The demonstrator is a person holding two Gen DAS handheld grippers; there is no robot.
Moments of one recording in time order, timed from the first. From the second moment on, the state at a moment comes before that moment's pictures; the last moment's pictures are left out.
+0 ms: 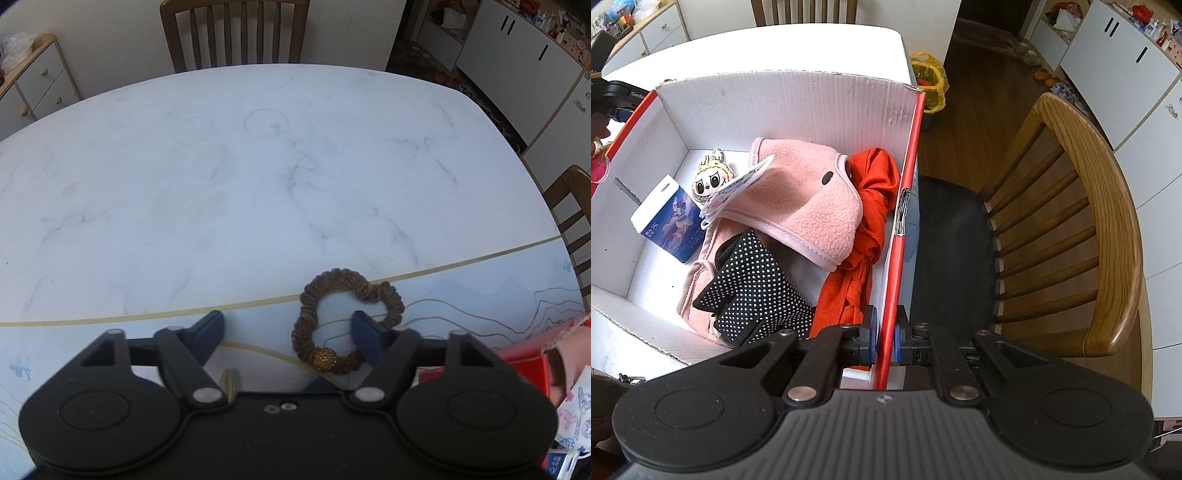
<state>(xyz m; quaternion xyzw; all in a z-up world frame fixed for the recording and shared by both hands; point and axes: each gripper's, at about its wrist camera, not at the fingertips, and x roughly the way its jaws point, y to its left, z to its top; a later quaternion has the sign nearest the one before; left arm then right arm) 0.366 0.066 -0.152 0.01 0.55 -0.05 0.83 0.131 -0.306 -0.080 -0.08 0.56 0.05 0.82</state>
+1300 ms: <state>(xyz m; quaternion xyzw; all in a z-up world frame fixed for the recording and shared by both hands) 0.265 0.062 -0.013 -0.04 0.42 -0.12 0.90 0.125 -0.301 -0.082 -0.09 0.56 0.04 0.82</state>
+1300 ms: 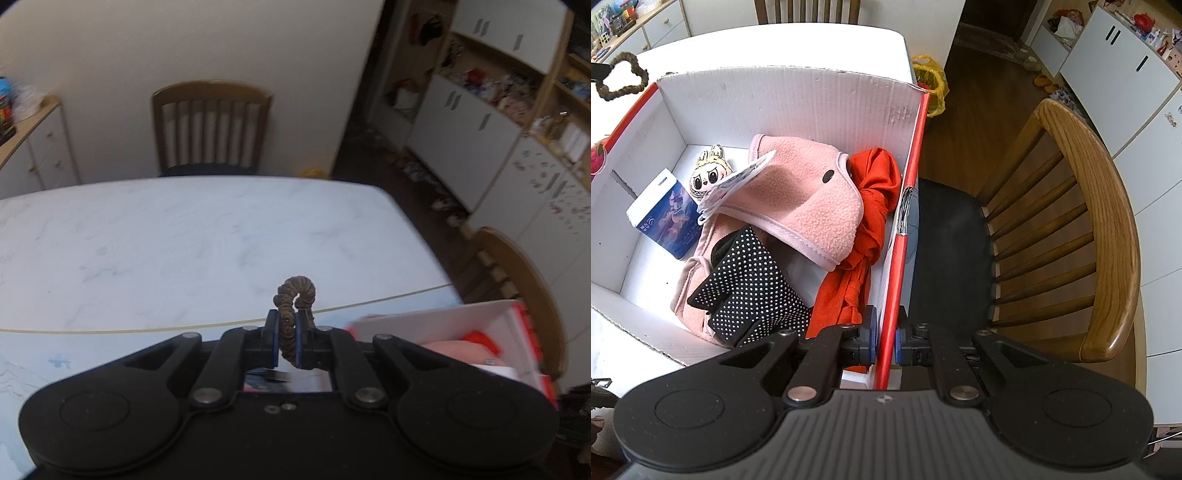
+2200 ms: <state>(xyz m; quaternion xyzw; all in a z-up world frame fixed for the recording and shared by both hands) 0.234 -0.068 -0.040 0.03 0.44 -0.25 0.86 0.123 -0.305 -0.079 -0.08 0.55 0.06 0.83</state>
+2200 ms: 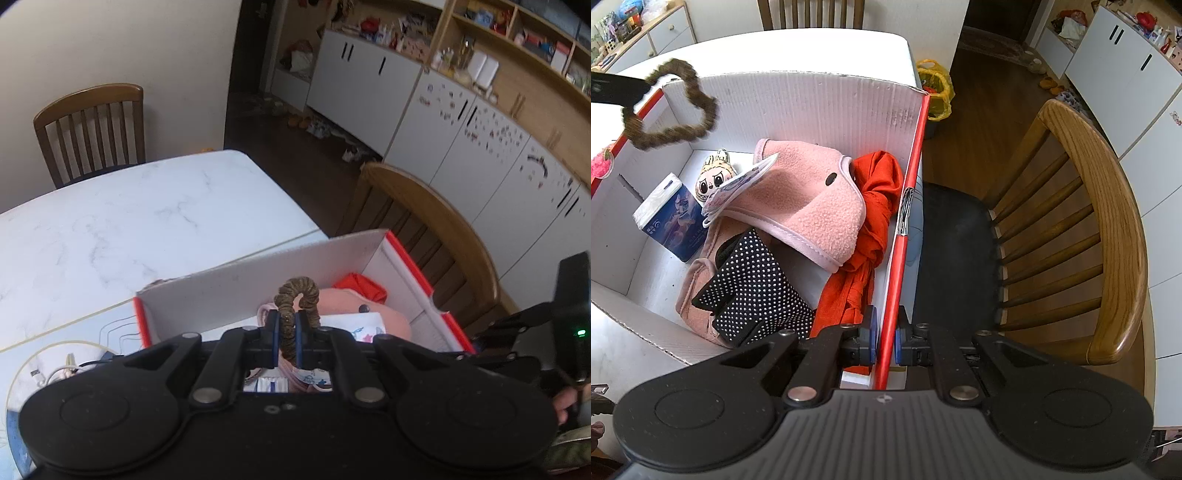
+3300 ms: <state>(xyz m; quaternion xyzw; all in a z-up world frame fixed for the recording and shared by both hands) 0.268 -0.117 -0.123 0.15 0.53 -0.22 0.80 0.123 -0.306 -0.080 -0.08 0.55 0.06 0.83</state>
